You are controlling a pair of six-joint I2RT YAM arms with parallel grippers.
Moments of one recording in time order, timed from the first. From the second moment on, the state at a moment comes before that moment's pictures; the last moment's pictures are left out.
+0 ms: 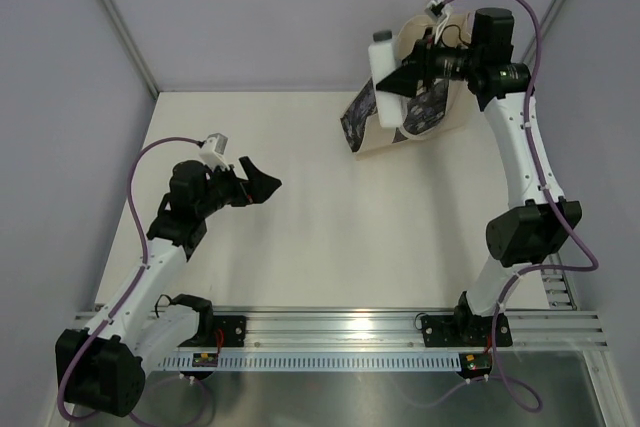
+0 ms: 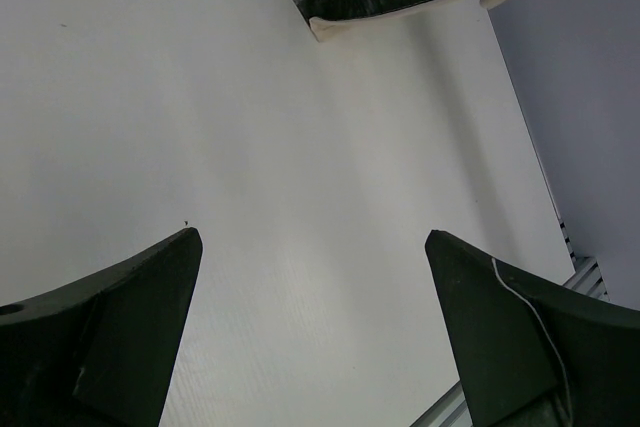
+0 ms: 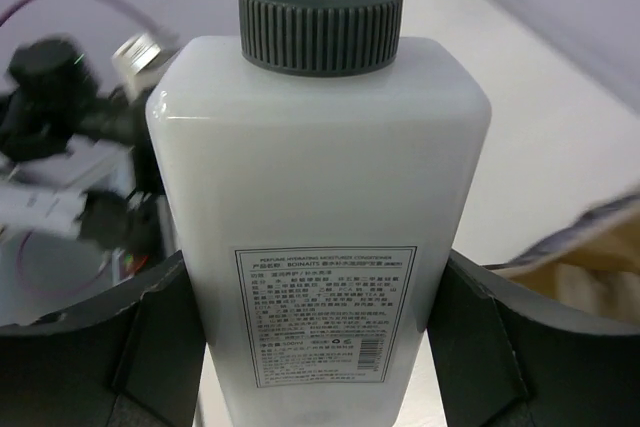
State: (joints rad) left arm -0.22 0.92 0.64 -0.08 0.40 -0.53; right arm 0.12 1.75 1.99 -0.65 -1.14 -0.02
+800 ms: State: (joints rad) left arm -0.22 0.86 0.64 -0.11 0.40 -0.55; right arm 0.03 2.00 1.95 -0.22 -0.27 0.59
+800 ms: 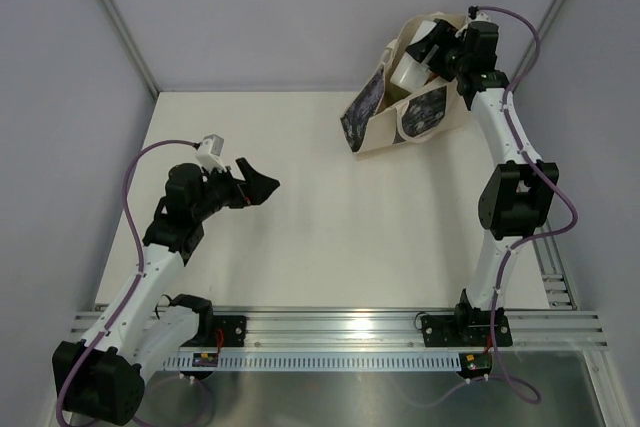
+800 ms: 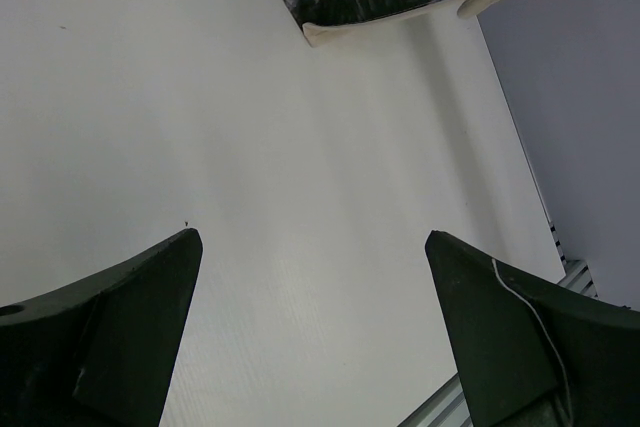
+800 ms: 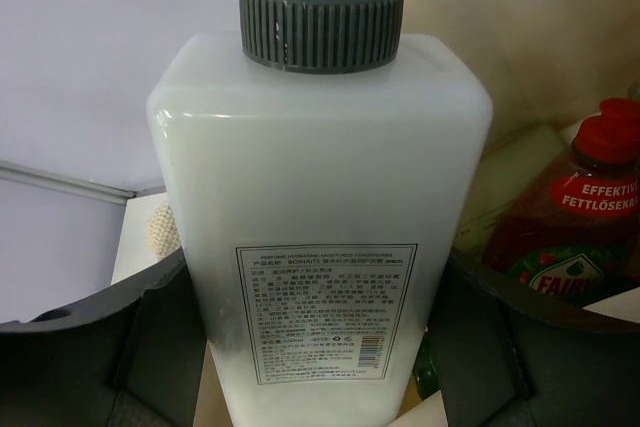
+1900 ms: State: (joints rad) left arm -0.21 0.78 0.68 -0.26 0.29 -0.45; right arm -0.04 1.54 1.78 -0.46 -0.27 0.14
